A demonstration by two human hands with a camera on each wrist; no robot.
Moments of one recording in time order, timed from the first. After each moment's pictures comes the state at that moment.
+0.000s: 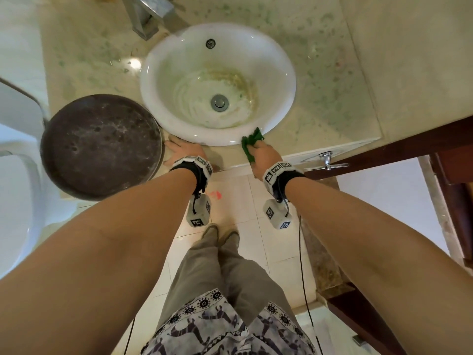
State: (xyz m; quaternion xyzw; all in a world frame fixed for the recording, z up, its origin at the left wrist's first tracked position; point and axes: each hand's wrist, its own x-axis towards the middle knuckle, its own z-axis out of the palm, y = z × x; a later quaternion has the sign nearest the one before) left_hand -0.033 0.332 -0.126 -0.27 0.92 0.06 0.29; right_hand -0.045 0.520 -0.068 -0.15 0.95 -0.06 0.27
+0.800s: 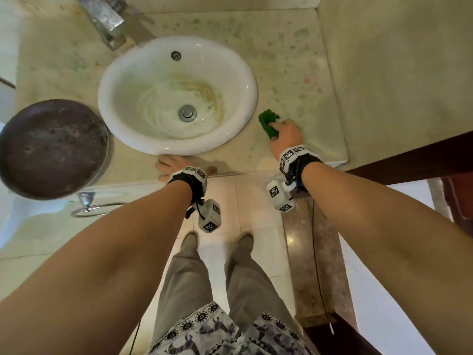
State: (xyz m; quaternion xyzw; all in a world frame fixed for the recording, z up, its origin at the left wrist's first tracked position) left_hand -0.058 0.479 -0.094 -0.43 0.86 0.07 0.25; right_hand -0.168 0.695 -0.053 -0.07 0.96 -0.22 0.14
